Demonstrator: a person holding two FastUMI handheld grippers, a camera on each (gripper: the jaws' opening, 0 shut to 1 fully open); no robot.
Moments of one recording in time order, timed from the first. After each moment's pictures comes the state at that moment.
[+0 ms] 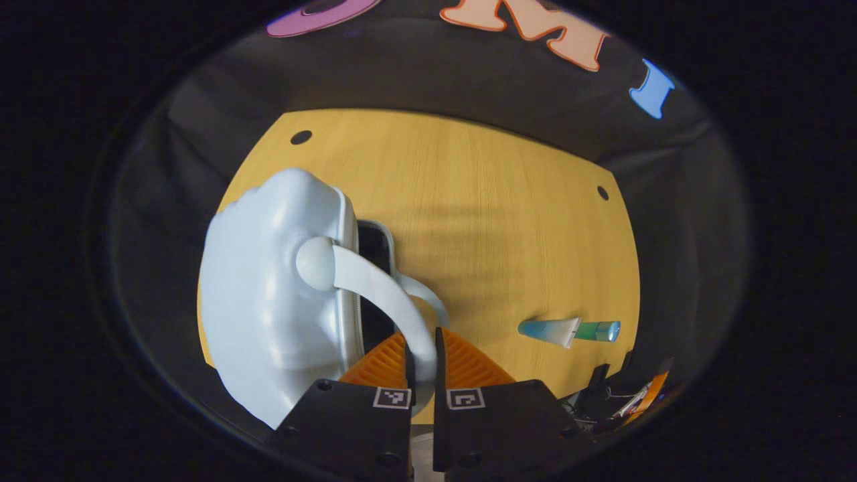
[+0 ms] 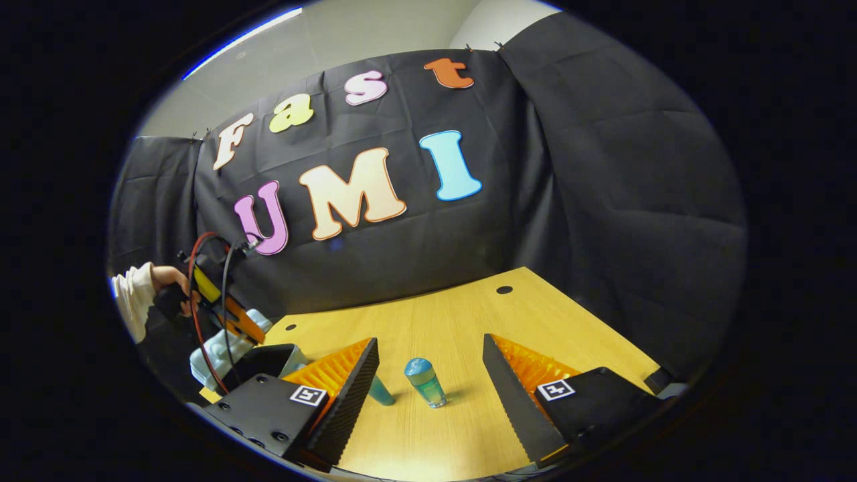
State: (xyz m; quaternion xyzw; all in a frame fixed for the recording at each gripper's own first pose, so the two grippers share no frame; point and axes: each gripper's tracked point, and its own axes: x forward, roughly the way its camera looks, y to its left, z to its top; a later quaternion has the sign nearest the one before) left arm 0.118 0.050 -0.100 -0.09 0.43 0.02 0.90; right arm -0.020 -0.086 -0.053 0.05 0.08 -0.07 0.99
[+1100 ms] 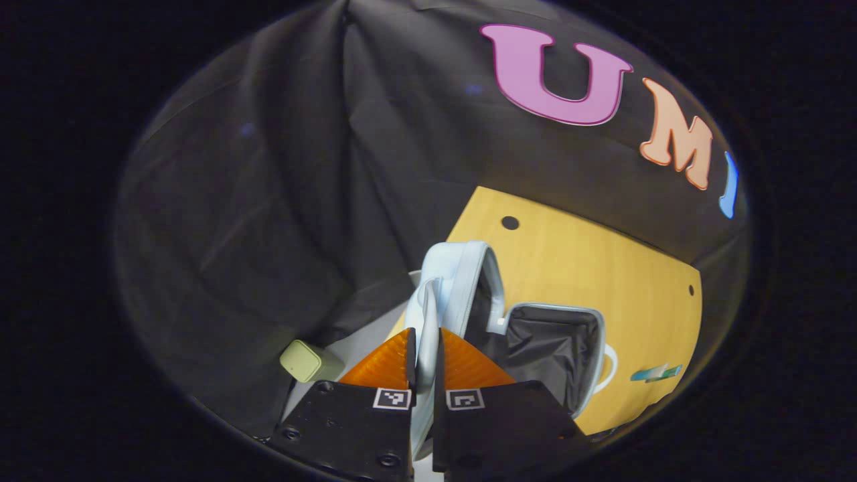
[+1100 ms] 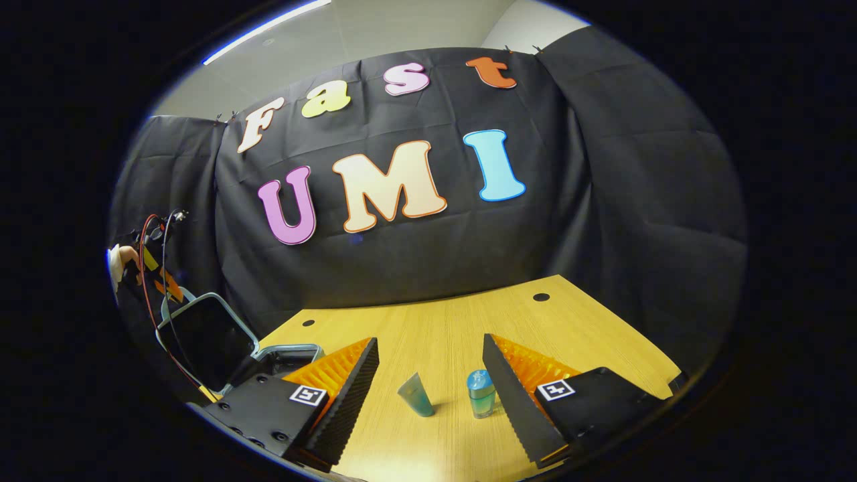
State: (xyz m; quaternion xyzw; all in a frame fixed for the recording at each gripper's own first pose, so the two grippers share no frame) left arm 0.012 0.376 -0.030 -0.08 0.28 0.27 0.92; right arm 0.023 0.005 -0.058 0.01 0.08 -0.03 1.00
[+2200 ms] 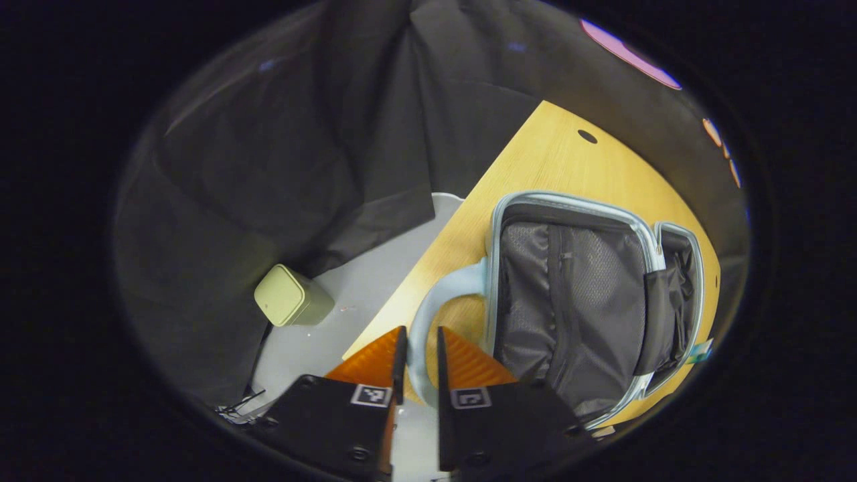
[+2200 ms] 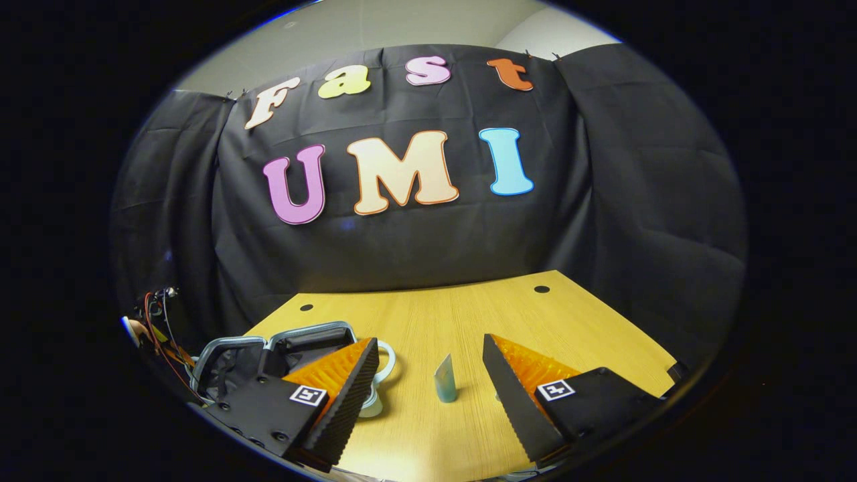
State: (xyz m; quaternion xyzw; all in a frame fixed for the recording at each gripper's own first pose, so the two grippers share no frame) left arm -0.024 0.433 -0.280 -0.19 0.38 0.25 0.87; right arm 0.002 0.067 -0.083 -0.03 0.10 -0.06 0.99
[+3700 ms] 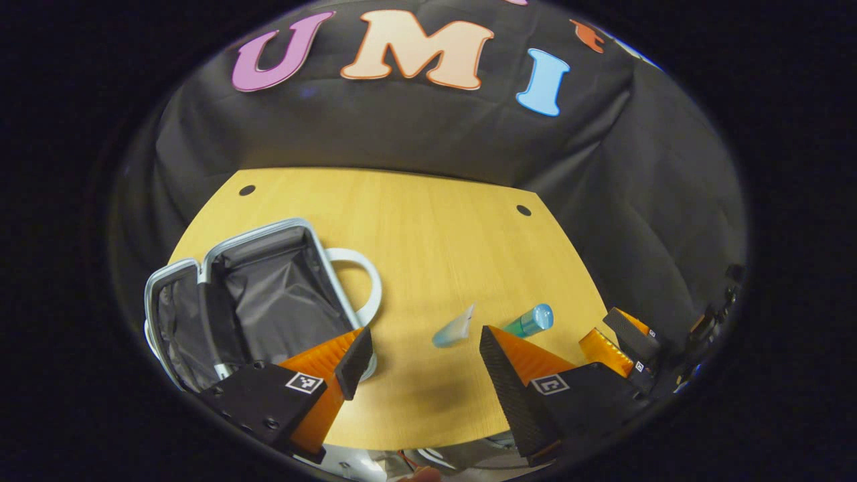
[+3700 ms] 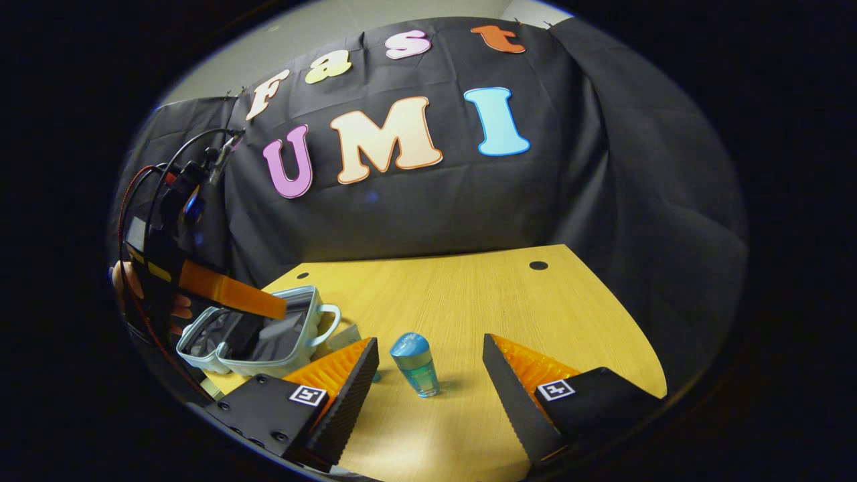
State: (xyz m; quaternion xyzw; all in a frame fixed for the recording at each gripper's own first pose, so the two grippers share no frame) left arm 0.111 -0.135 -0.142 -0.04 0.24 -0.07 0.97; right arm 0.034 -0.103 -0.132 -0.02 0.17 0.02 0.98
